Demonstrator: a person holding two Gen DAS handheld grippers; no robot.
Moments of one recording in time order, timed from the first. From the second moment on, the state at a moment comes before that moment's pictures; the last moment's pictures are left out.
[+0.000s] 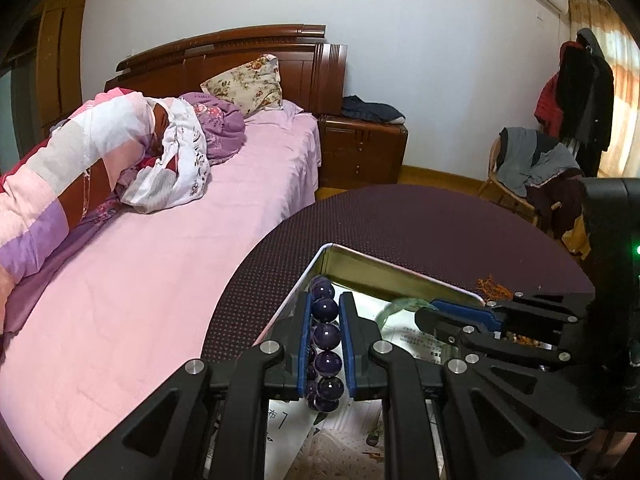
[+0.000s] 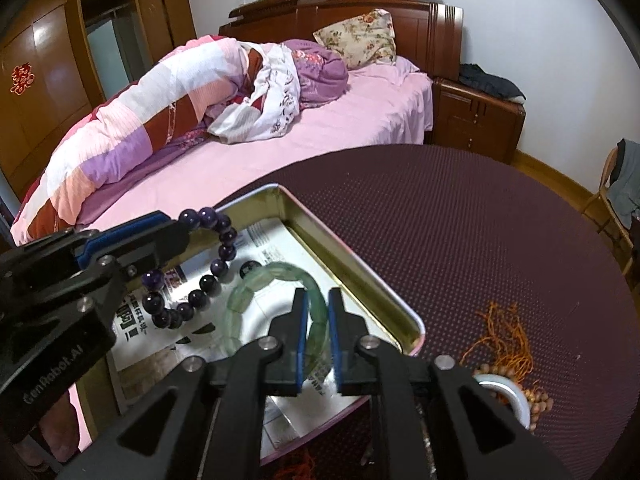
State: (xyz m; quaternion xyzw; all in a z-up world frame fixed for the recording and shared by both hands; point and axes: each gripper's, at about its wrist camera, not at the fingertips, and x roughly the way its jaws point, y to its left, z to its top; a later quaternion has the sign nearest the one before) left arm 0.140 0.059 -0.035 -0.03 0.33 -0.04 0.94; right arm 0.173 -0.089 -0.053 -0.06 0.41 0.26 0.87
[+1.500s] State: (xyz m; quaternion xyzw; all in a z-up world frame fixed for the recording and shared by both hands) left arm 0.085 0.005 -0.032 -0.01 0.30 -0.03 0.95; right arm 0.143 -0.228 -0.074 0.04 0.42 0.17 0.89
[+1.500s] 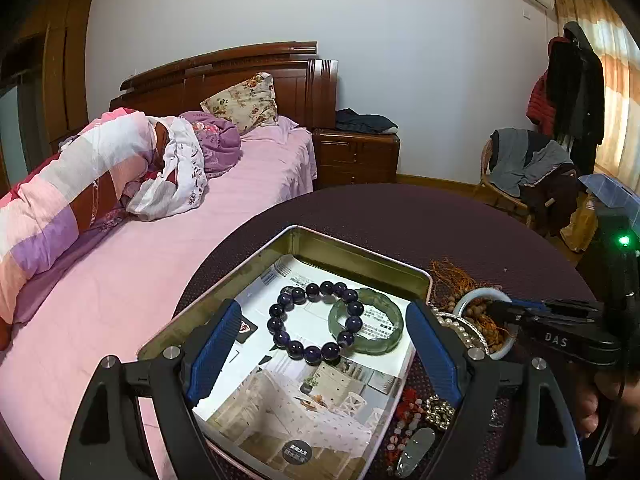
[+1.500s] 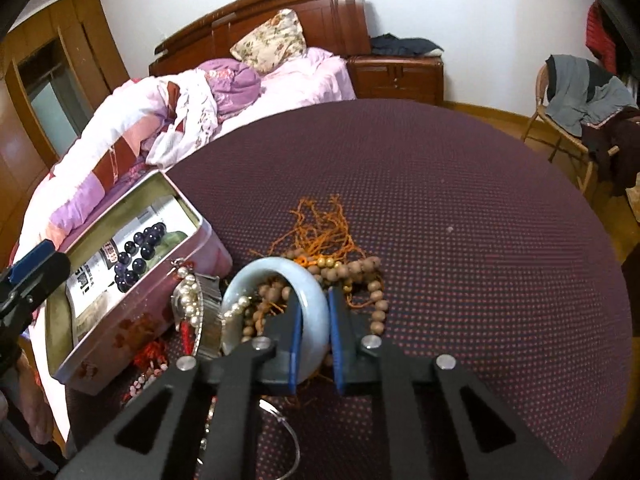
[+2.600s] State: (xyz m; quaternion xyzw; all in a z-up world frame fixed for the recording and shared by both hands) left arm 0.108 -0.098 -0.075 0.02 0.40 -0.13 0.91; right arm 0.112 -0.295 -0.063 0.12 0.37 0.14 0.91
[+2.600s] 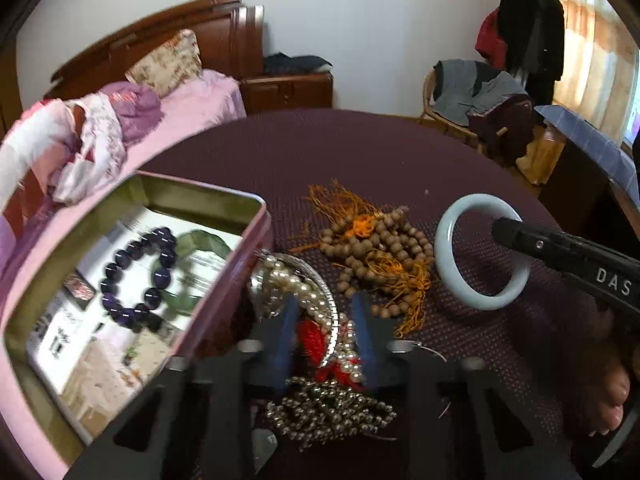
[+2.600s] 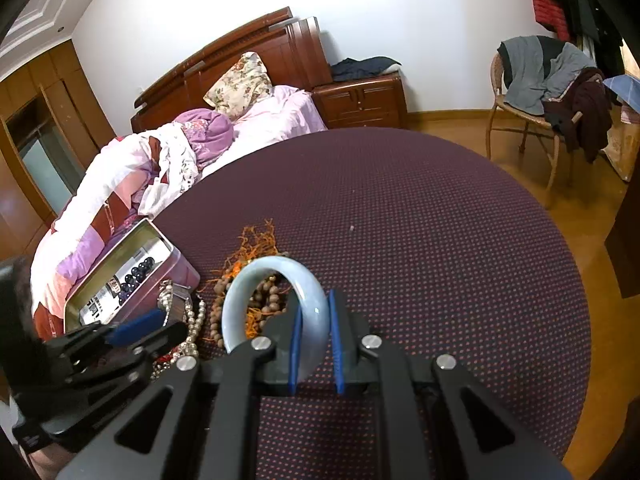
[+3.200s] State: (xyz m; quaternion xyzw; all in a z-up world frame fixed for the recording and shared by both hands) left arm 0.078 -0.066 0.020 0.01 0.25 -0.12 0.96; right arm 0.107 -0.296 -0.054 0.12 0.36 0.15 0.91
